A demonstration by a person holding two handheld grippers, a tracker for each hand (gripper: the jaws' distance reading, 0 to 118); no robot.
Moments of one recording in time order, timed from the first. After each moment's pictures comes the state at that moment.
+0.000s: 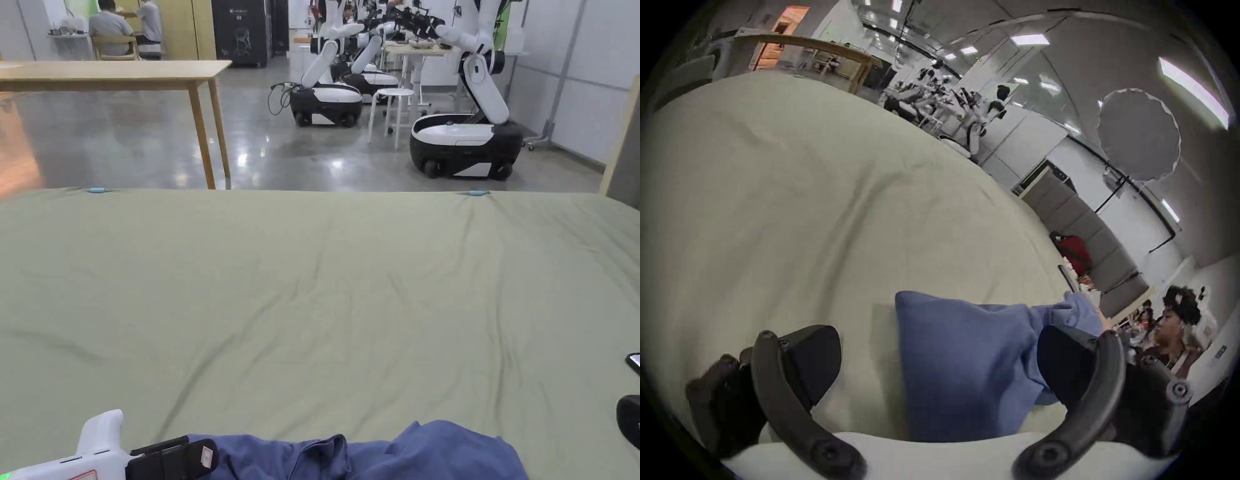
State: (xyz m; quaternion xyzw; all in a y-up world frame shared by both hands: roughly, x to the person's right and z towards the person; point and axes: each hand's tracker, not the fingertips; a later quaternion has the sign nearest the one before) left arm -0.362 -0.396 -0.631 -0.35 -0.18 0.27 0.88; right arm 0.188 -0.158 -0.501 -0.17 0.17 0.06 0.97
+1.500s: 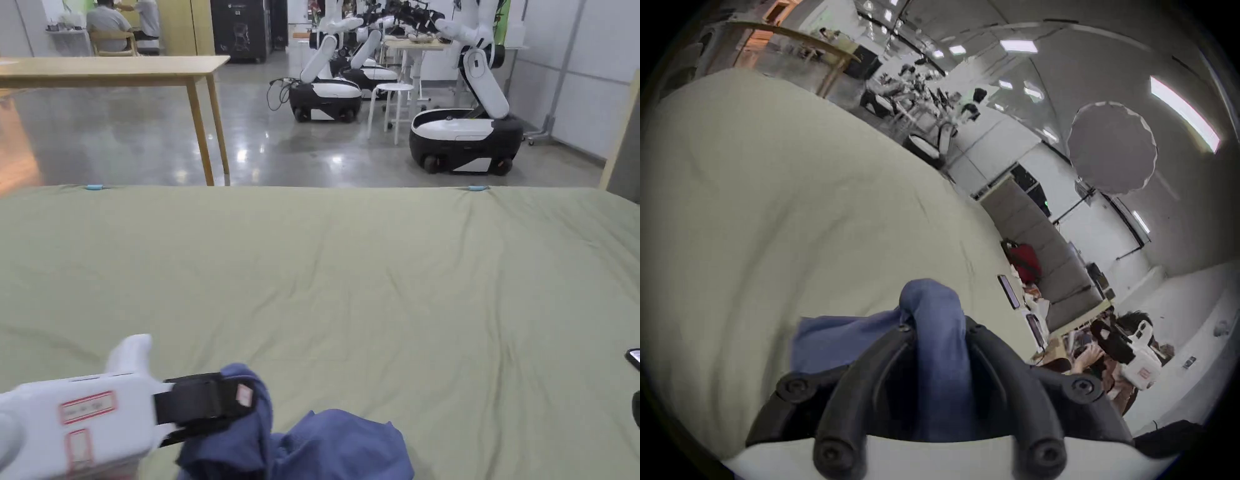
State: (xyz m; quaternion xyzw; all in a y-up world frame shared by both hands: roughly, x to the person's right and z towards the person) left arm -0.269 -0.268 -0.632 -0.36 -0.25 0.31 0.84; right arm 0.195 -0.161 -0.511 -0.19 0.14 0.07 0.97
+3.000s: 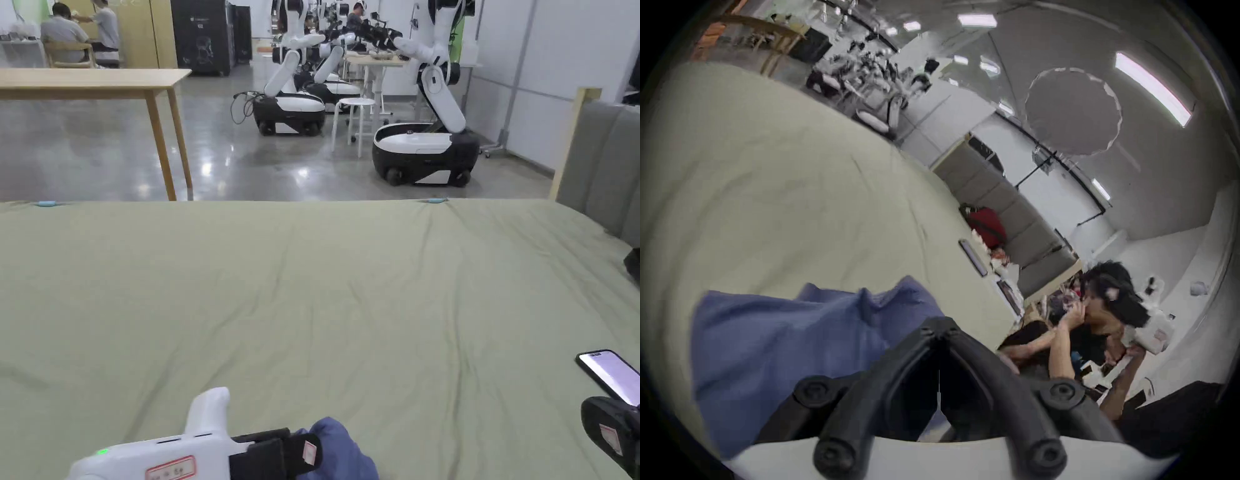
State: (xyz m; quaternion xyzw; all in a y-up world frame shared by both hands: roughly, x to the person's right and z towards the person) left arm -0.188 -0.328 -0.666 -0.36 -0.38 0.28 0.81; right arm 0.208 -0.164 -0.504 -0.19 0.15 0.07 0.97
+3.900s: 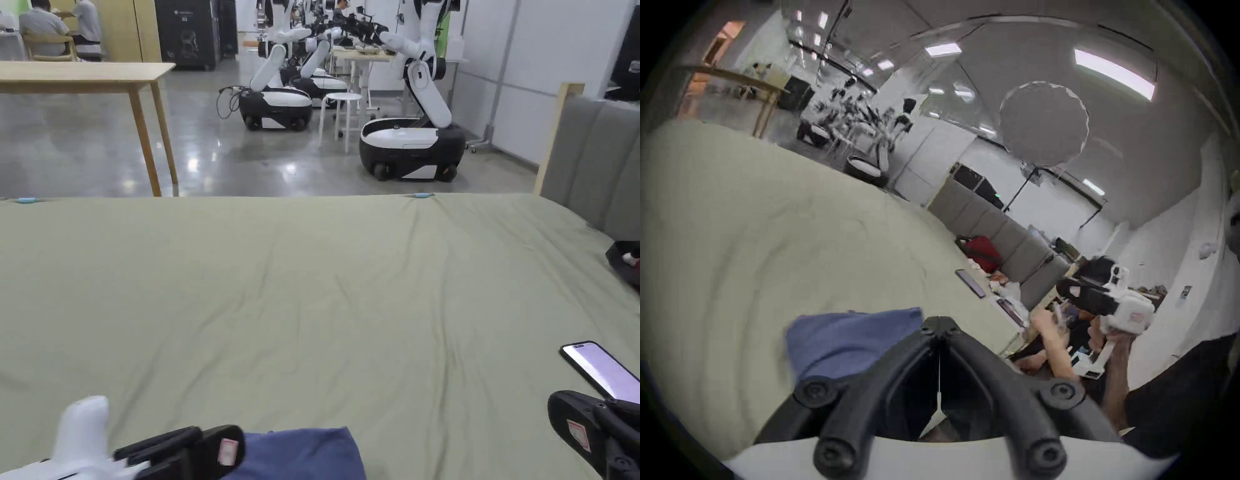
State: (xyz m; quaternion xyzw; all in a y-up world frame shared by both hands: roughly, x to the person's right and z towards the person) left arm -0.262 -0.261 -0.573 -0.24 -0.35 0.24 0.87; right arm 0.194 -0.163 -0.499 -0.17 0.18 0.07 0.97
